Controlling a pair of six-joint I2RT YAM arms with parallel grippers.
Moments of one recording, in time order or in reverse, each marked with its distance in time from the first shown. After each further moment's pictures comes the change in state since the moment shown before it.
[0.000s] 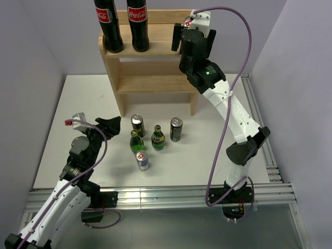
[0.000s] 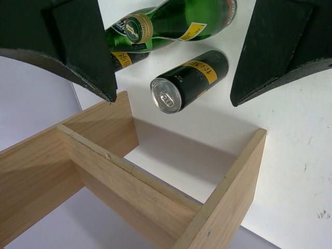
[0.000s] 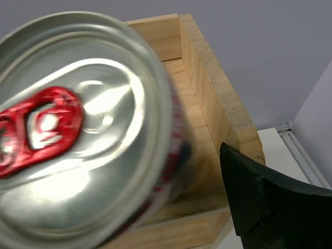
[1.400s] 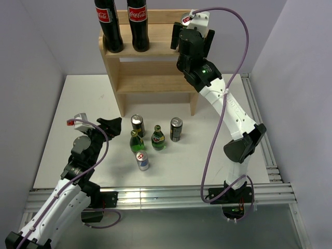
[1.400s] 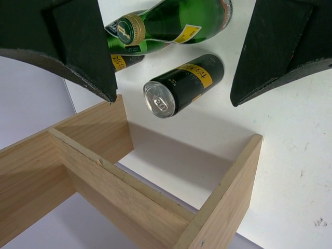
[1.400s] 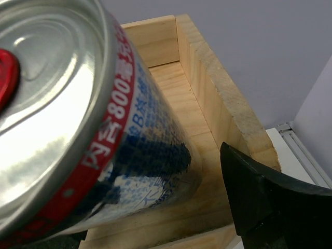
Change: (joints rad) left arm 0.000 0.016 -0.017 0.003 -0.001 0.001; right arm -0.013 0.041 0.009 0.048 0.032 0.007
